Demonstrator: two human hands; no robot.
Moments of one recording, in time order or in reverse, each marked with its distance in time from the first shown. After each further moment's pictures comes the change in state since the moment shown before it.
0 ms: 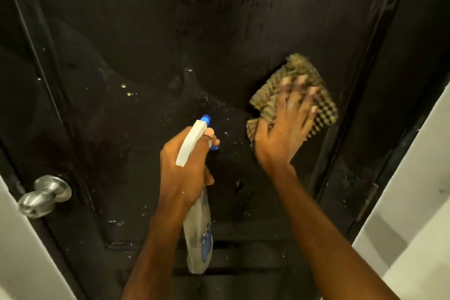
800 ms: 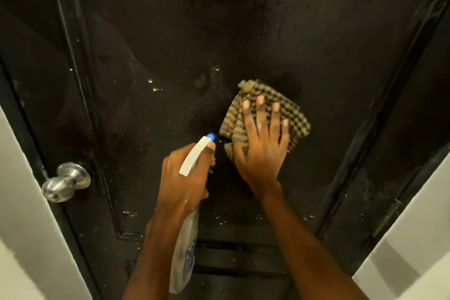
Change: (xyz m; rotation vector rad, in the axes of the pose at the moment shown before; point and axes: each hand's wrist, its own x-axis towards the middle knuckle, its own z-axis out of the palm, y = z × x) left_hand 0.003 -0.028 -0.038 0.329 0.035 -0.152; right_hand -0.046 -0.041 0.026 0.001 -0.082 -0.344
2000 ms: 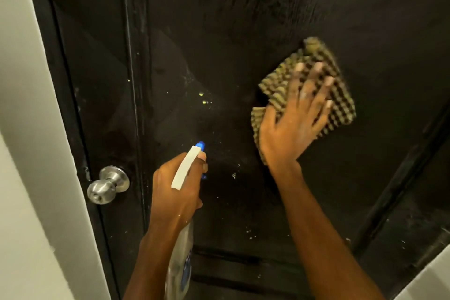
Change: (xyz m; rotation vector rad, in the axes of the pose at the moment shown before) left_hand 0.003 -0.023 -0.073 -0.163 0.193 0.031; right_hand 0.084 -0.068 -0.021 0.044 0.069 0.341
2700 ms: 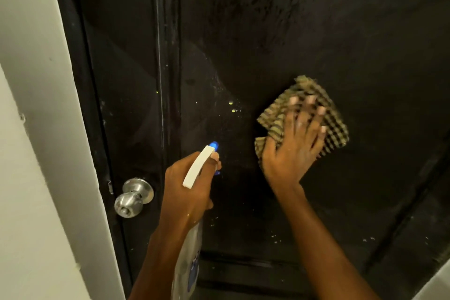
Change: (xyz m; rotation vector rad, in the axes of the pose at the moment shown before) left_hand 0.029 0.006 -0.044 -0.031 -0.121 0.101; right_hand -0.052 -0.017 0.032 -0.063 -0.028 -0.055
